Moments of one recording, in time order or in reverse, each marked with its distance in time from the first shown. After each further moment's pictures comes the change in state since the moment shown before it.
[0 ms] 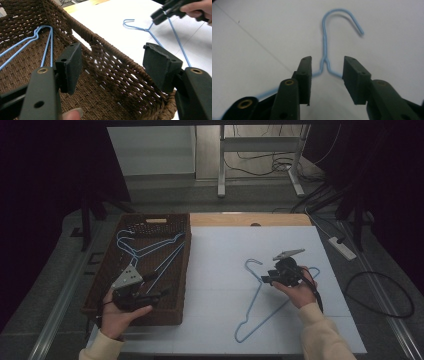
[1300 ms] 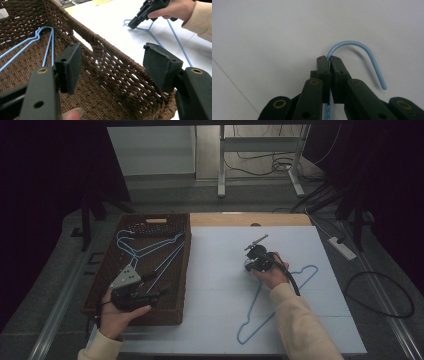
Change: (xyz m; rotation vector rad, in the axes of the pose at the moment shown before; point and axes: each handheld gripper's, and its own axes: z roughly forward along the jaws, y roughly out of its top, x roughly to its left) left arm 0.002 -0.001 -0.002 -0.007 0.000 0.000; right arm 0.012 0.057 0.067 0.154 -0.032 -0.103
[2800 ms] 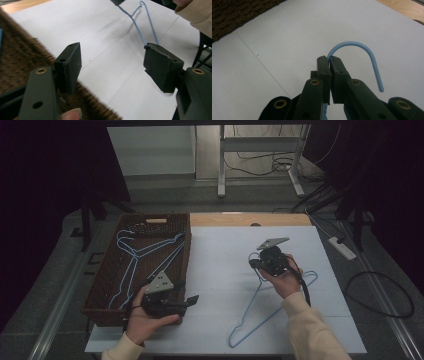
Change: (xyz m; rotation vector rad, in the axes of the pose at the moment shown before) left arm -0.056 0.012 0.048 0.076 -0.126 0.029; right arm 0.019 -0.017 -0.067 -0.250 0.007 -0.009
